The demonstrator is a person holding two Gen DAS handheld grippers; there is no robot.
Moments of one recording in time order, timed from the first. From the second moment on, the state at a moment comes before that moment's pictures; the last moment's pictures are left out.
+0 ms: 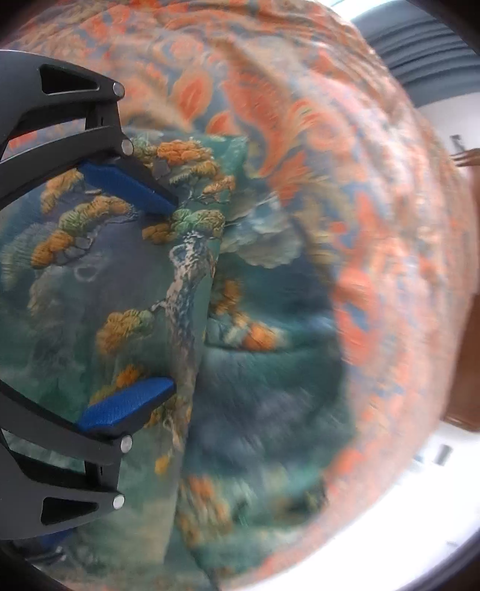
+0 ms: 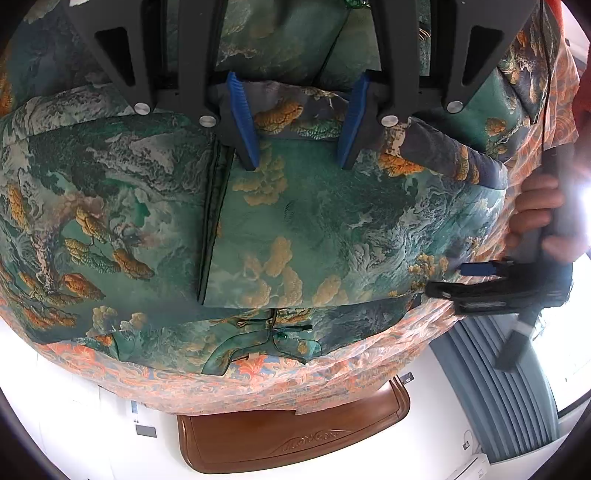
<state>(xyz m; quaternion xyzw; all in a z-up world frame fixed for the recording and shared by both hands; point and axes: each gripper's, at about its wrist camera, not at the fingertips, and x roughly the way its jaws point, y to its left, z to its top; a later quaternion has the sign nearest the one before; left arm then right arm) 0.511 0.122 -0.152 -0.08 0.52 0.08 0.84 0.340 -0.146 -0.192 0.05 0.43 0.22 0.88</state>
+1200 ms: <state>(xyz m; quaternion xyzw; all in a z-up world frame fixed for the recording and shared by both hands) 0.193 0.133 -0.171 -0.16 0.54 -0.10 0.82 0.147 -0.422 -0.165 0.15 0.53 0.13 0.82</state>
